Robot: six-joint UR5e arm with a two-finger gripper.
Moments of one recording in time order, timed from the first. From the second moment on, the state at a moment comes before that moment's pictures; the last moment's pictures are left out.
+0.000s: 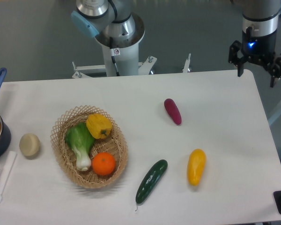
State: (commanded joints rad) arm 2.88 -1.74 -1.52 -1.11 1.55 1.58
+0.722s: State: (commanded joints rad) arm 2.84 -1.75 -1.55 -1.10 1.53 1.45
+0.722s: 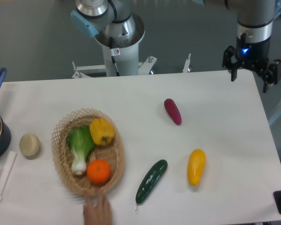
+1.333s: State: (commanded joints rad) arm 2.71 -1.91 -1.48 -1.05 1.53 1.03
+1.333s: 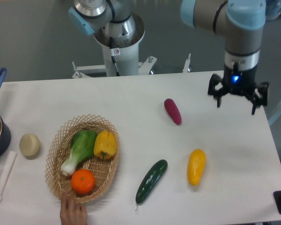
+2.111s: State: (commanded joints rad) arm 2.66 -2.07 -1.49 -0.91 1.53 0.88
